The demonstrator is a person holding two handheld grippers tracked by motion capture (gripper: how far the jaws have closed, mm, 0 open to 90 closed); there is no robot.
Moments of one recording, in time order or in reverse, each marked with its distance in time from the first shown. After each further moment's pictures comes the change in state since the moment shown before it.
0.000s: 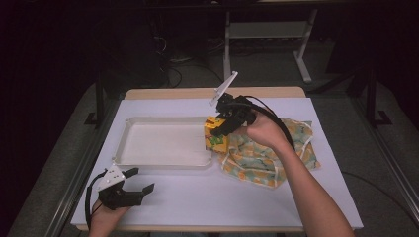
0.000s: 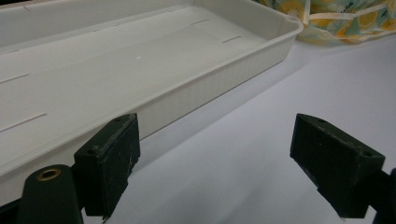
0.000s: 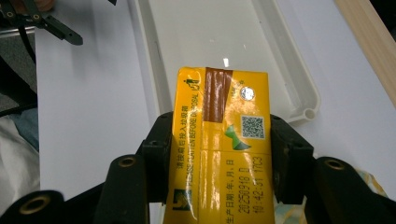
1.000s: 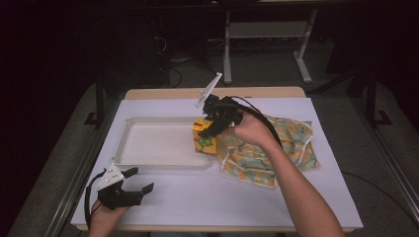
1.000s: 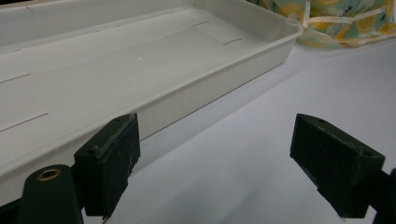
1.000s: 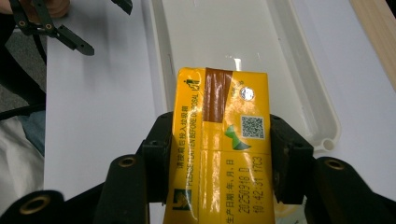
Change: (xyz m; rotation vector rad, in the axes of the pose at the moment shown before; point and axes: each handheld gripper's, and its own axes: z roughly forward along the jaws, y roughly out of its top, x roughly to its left) left arm 0.001 0.000 -0.001 -0.010 -0.002 -0.016; right arm 0.005 0.023 0.020 0.002 0.045 -0.049
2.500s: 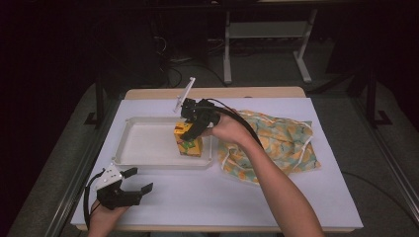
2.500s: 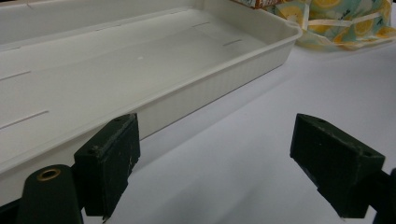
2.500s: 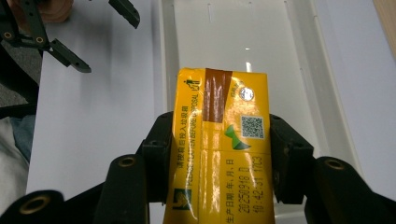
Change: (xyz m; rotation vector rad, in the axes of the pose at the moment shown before) left arm 0.003 -0.001 -0.002 -0.003 -0.007 -0.003; right arm 0.003 0.037 0.044 0.019 0.037 -0.082
